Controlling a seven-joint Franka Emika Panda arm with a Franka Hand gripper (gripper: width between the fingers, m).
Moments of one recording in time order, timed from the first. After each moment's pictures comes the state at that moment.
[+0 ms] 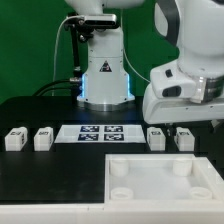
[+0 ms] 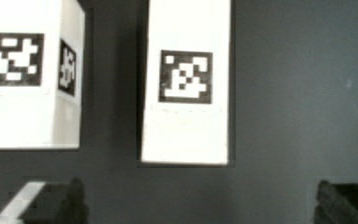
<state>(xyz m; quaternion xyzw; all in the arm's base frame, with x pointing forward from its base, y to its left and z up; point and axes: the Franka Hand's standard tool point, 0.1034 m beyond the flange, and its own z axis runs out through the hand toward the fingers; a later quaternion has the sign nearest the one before) 0.416 0.163 0.037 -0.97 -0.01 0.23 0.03</state>
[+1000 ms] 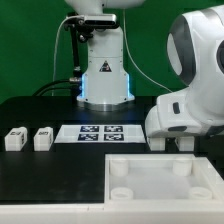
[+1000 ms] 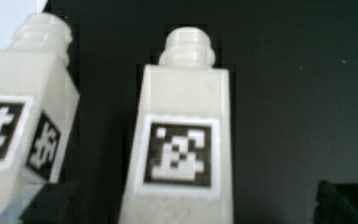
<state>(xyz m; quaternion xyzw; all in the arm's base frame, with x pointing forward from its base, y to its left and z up) 0.387 0.168 0.012 -0.91 -0.02 0.41 0.02</state>
